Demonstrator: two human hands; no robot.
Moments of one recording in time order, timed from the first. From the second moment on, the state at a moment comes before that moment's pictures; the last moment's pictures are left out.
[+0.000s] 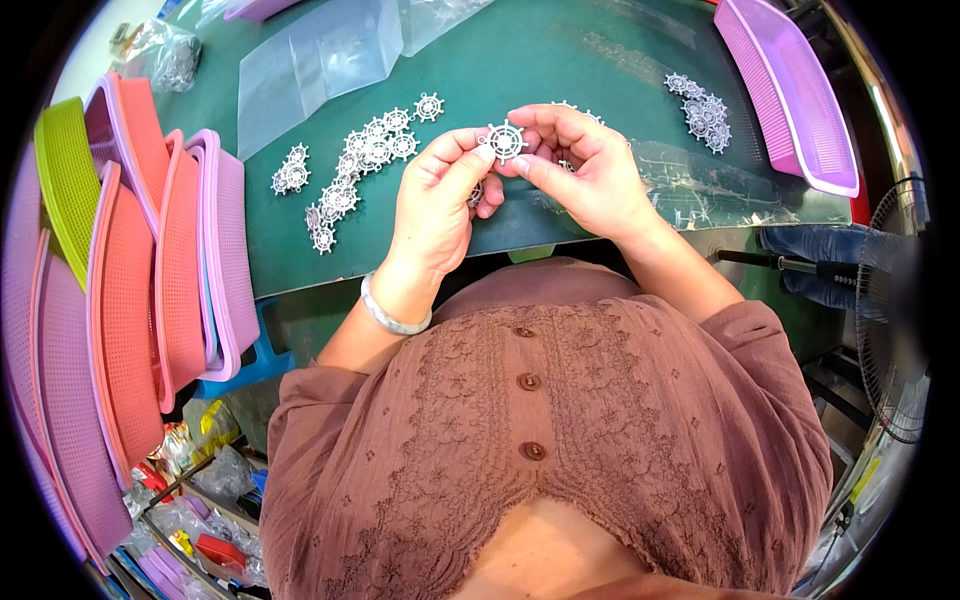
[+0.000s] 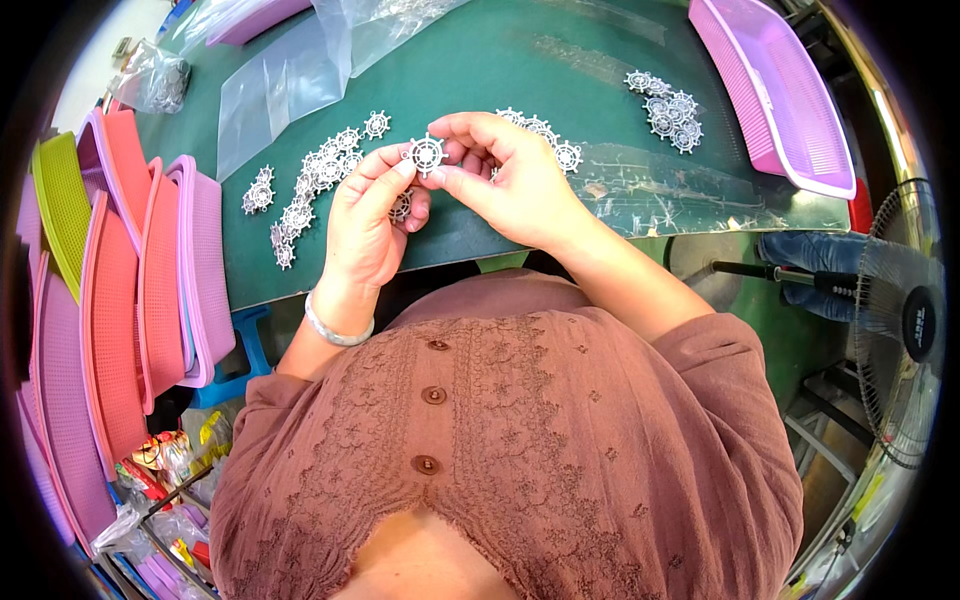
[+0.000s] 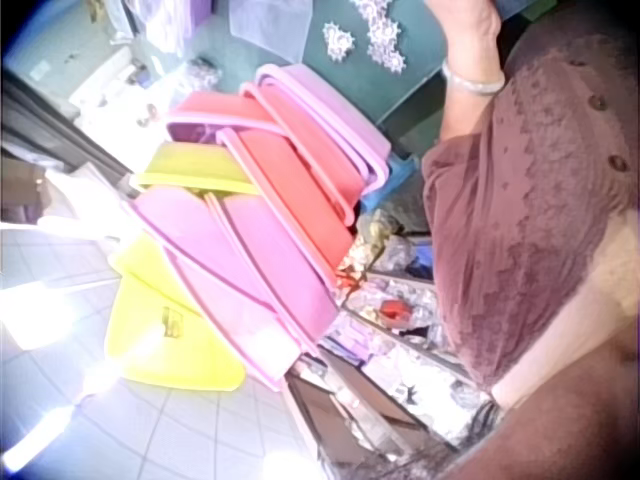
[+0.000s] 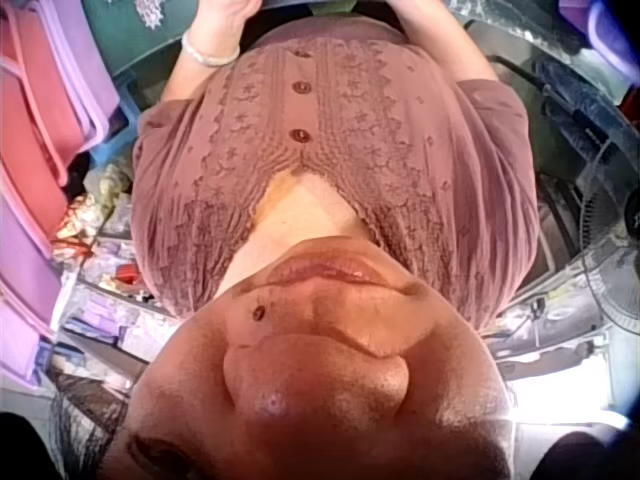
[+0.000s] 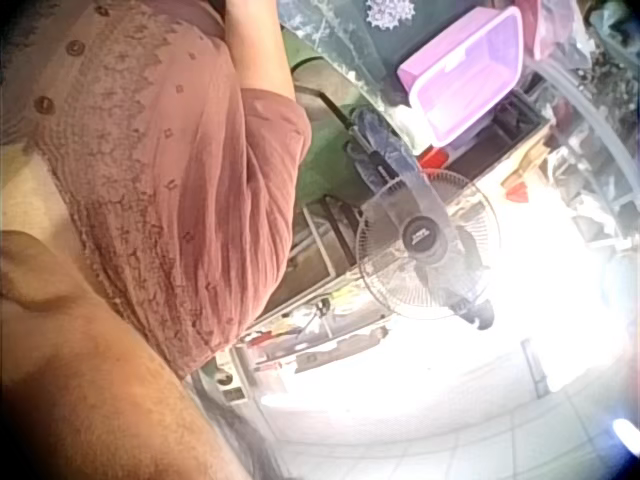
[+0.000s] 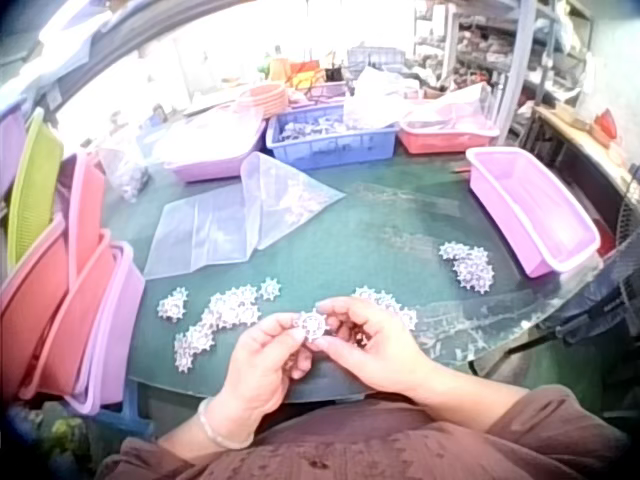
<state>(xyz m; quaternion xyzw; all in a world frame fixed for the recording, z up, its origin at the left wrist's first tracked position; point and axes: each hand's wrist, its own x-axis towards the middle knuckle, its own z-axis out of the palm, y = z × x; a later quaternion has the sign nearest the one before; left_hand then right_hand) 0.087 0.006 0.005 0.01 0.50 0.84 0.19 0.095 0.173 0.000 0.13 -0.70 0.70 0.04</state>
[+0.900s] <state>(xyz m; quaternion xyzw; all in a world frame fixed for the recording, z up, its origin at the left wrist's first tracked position) 0.082 -0.005 0.006 0.01 0.18 0.92 0.35 0.096 0.195 0.018 0.09 -0.62 0.78 -0.02</state>
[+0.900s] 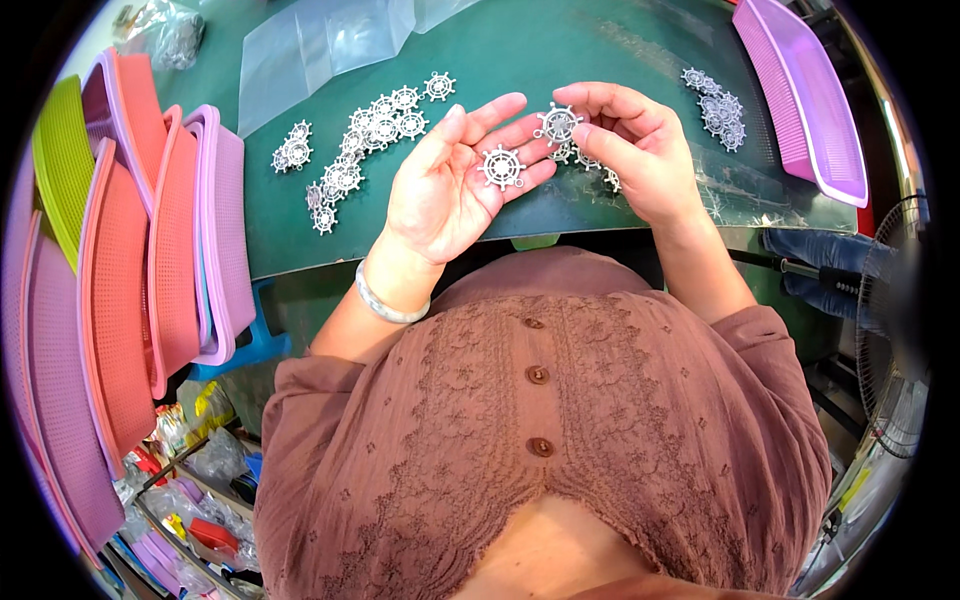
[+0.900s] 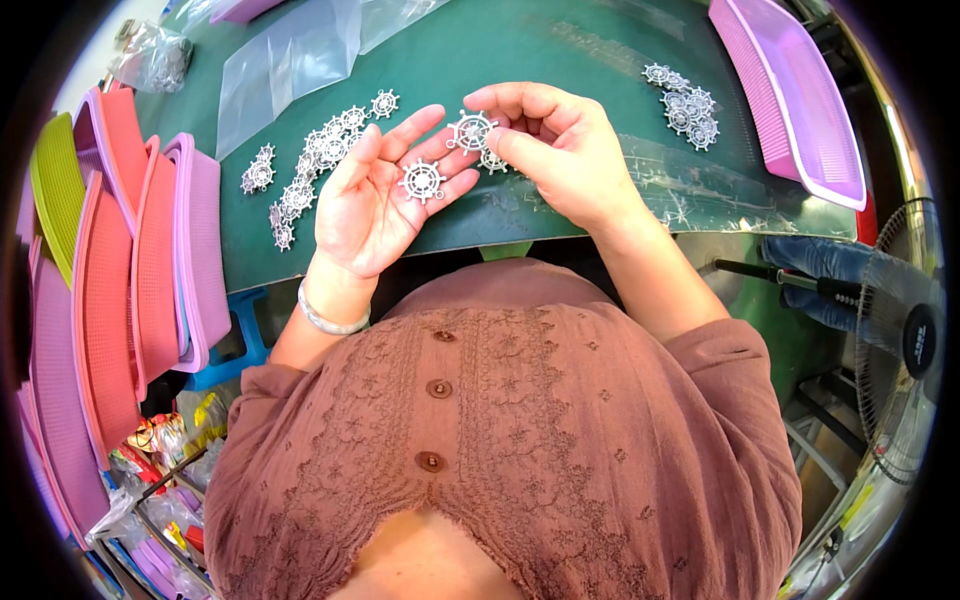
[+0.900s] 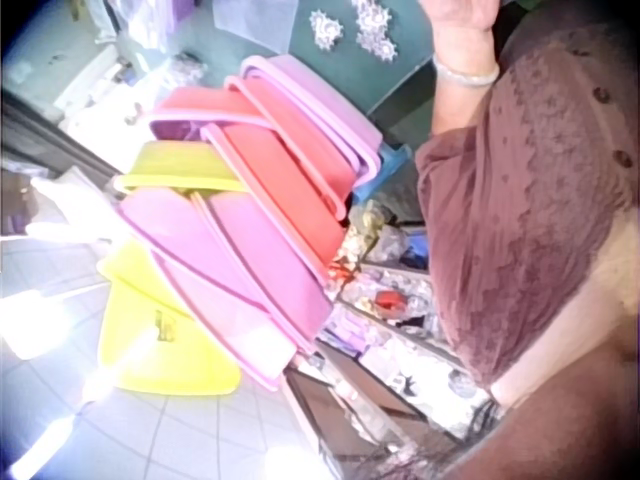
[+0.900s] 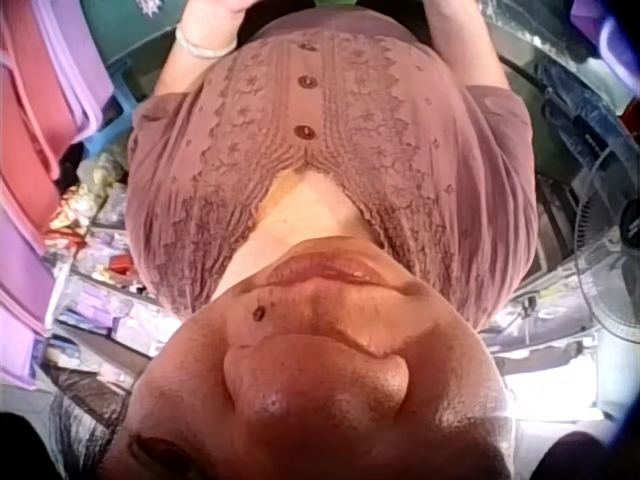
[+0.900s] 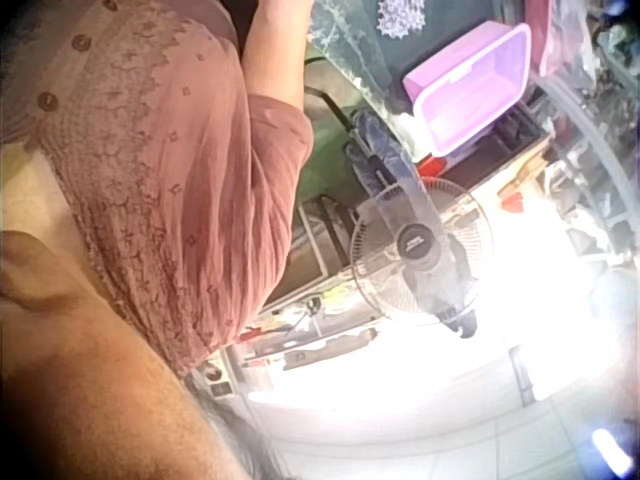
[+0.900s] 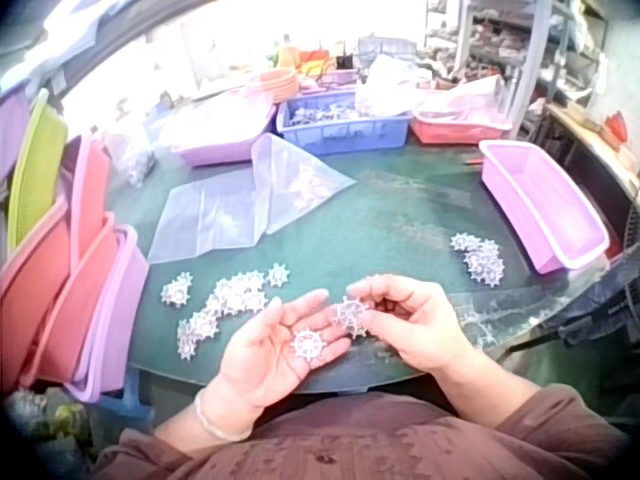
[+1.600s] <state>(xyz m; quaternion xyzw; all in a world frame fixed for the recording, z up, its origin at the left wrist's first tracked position) 0.092 -0.002 0.014 0.01 0.19 0.91 0.37 0.107 0.177 0.030 0.25 -0.78 0.57 0.05</state>
